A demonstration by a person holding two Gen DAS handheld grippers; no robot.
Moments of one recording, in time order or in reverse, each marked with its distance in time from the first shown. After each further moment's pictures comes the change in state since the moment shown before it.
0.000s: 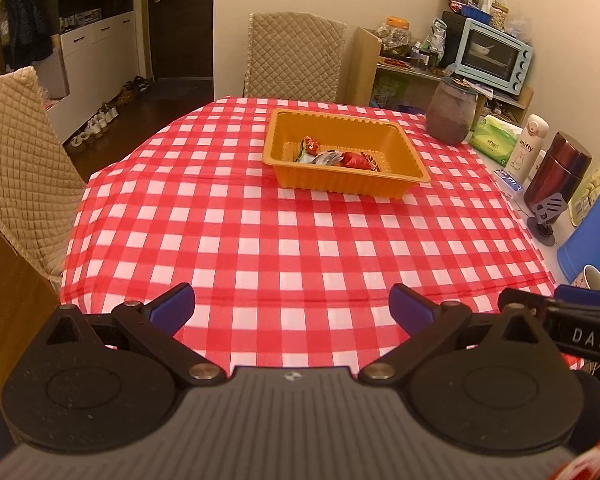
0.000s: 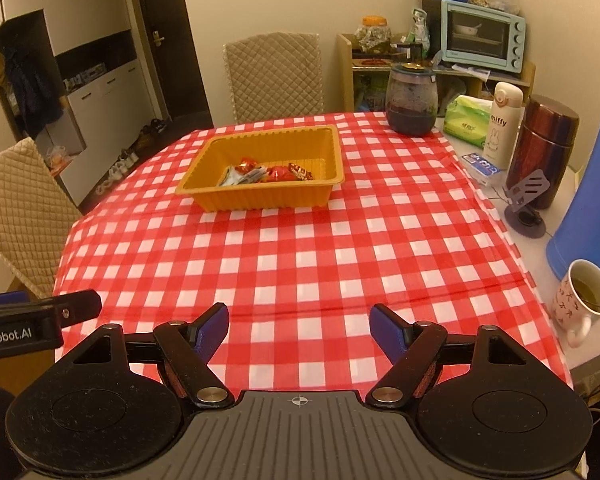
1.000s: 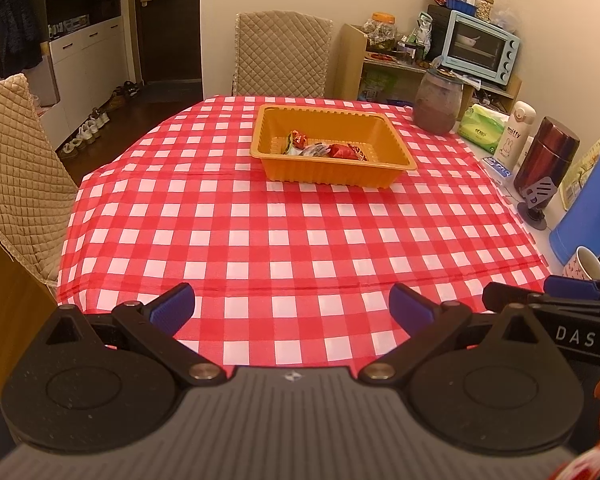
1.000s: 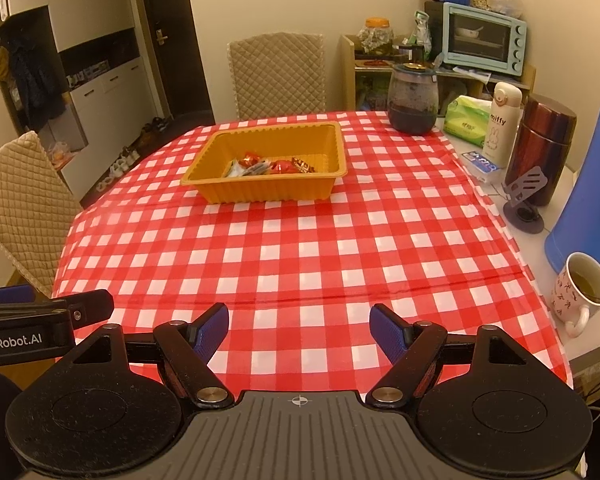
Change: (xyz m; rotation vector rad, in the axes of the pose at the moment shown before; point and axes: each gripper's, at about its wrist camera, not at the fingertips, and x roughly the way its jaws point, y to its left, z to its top) left arm -0.004 -0.008 -0.010 0.045 0.000 -0.017; right arm -0.004 0.004 -0.013 -0.013 -0.004 -0.003
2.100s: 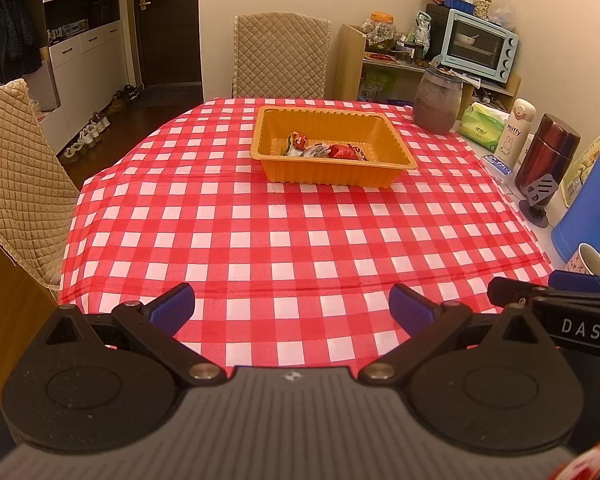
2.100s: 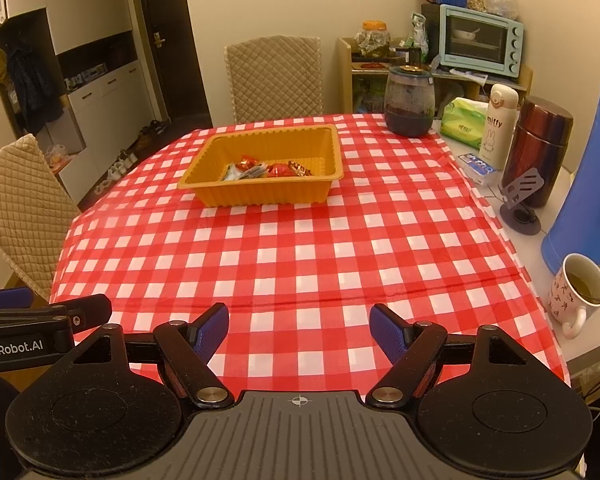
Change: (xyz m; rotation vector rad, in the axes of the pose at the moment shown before) left arm 0.002 0.000 -0.001 0.009 -0.003 0.004; right arm -0.001 -0.002 0.001 0.006 -0.009 -0.004
